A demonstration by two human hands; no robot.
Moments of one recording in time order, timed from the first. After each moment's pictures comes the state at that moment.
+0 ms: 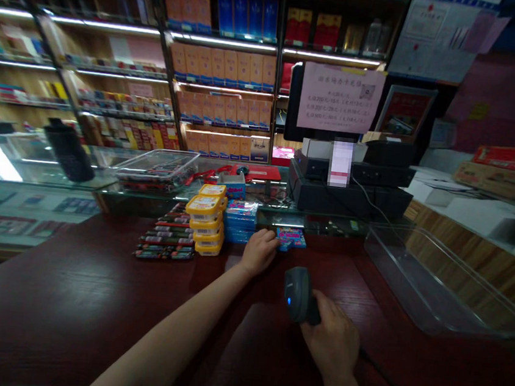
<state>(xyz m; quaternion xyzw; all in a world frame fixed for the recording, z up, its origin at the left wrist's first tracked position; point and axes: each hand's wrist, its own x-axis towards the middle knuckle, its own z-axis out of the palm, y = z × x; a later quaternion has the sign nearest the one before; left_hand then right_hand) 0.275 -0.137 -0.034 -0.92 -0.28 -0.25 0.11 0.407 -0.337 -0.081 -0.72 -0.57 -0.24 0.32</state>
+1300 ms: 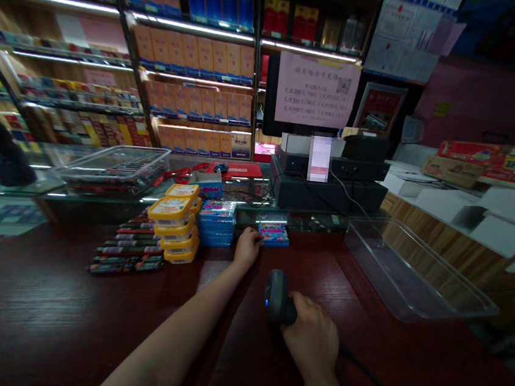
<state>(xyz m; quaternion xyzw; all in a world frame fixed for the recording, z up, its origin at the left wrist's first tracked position) 0.328 -0.085 -0.078 -0.79 -0.44 -0.36 -0.21 0.397 -0.326 -0.054 -0.84 -0.50 -0.03 0.21</state>
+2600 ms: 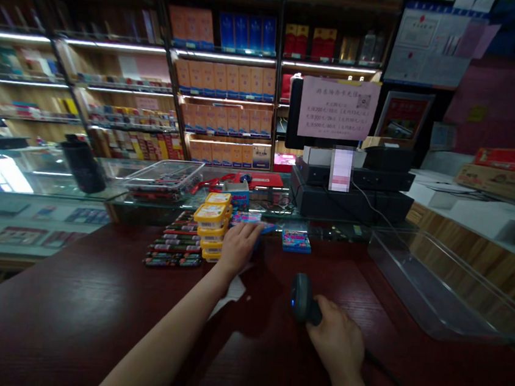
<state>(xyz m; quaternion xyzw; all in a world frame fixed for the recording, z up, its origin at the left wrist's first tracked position) 0.221 -0.142 0.010 -0.87 -0.36 -0.33 0.05 0.392 -0.334 -0.053 -0.83 -0.52 -0.05 0.20</state>
